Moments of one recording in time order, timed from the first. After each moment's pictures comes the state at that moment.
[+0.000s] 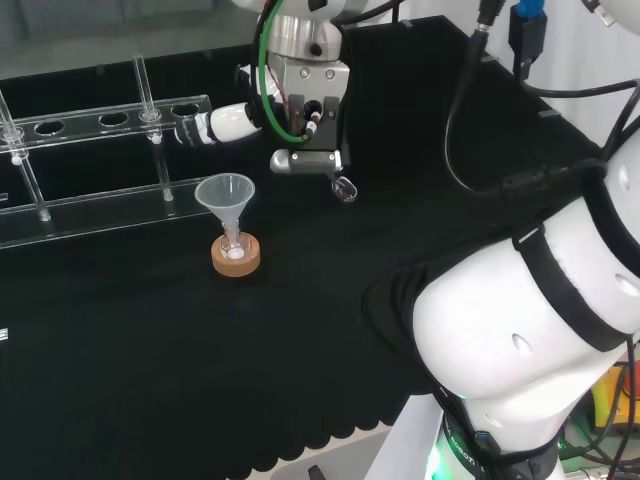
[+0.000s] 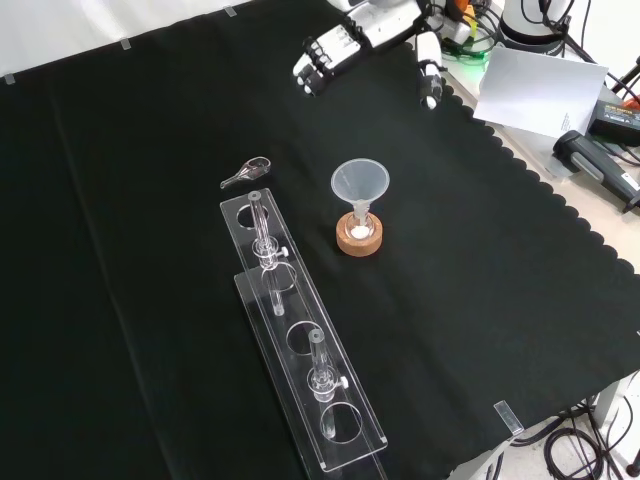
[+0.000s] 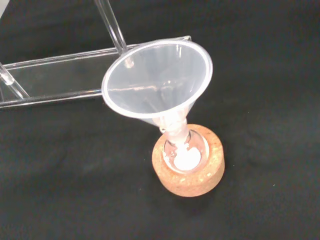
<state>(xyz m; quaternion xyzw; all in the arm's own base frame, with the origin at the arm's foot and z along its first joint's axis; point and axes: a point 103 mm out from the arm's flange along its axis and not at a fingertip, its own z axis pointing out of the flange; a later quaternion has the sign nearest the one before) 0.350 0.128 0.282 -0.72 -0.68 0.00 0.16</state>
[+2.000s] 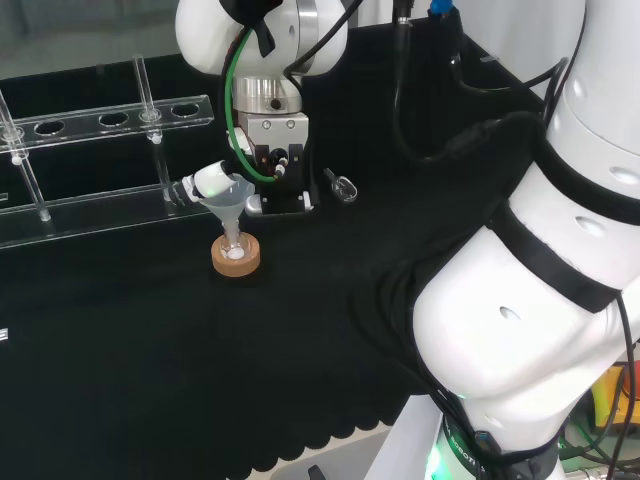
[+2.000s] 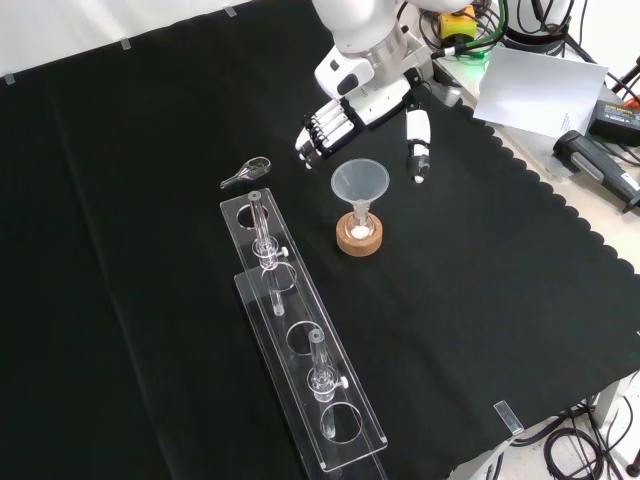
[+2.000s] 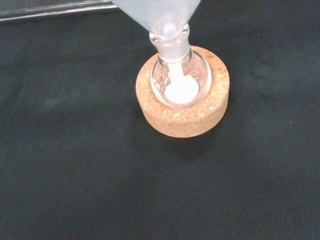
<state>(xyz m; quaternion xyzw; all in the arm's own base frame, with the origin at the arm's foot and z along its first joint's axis) 0.369 0.153 0.198 -0.72 -0.66 0.08 0.19</state>
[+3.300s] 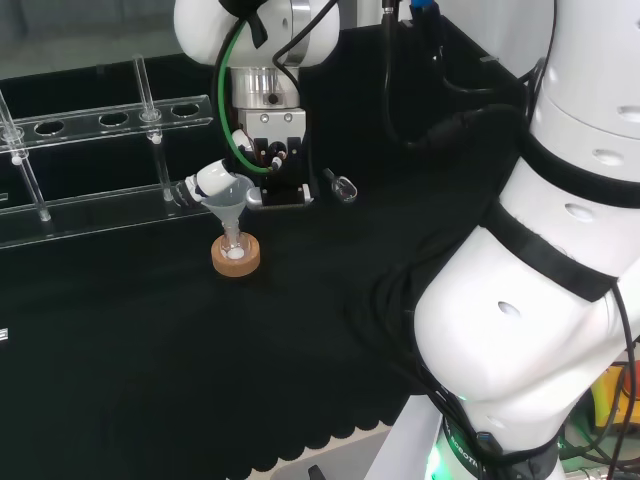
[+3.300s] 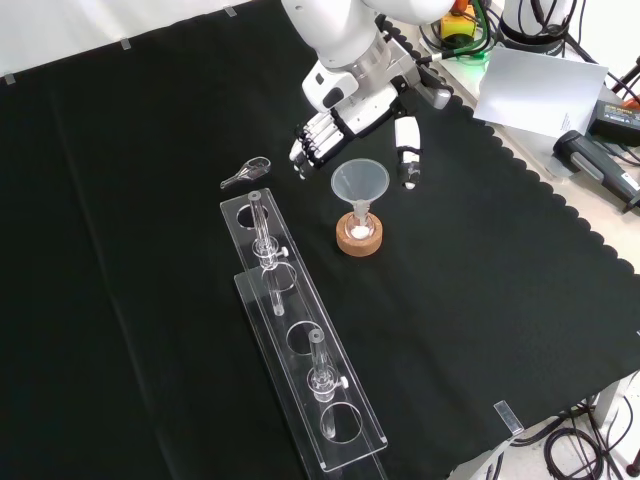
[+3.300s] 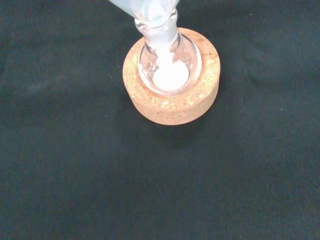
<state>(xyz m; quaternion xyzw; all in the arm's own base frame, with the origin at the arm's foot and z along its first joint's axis) 0.380 0.148 0.193 -0.72 -0.65 0.12 0.21</state>
